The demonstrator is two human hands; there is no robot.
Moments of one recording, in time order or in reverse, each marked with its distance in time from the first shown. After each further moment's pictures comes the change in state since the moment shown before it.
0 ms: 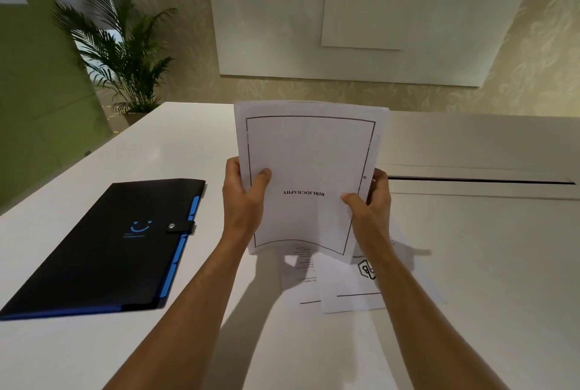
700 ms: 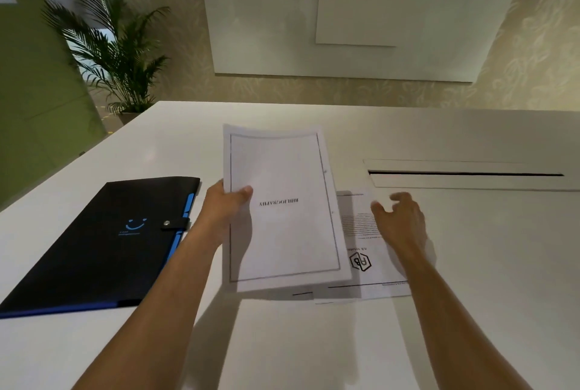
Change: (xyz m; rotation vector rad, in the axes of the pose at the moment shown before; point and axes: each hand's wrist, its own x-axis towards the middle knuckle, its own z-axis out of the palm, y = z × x) left_hand 0.012 -0.016 -0.029 0.145 -0.078 -0.522; right_hand 0.010 0.028 -0.075 -0.911 0.151 0.308
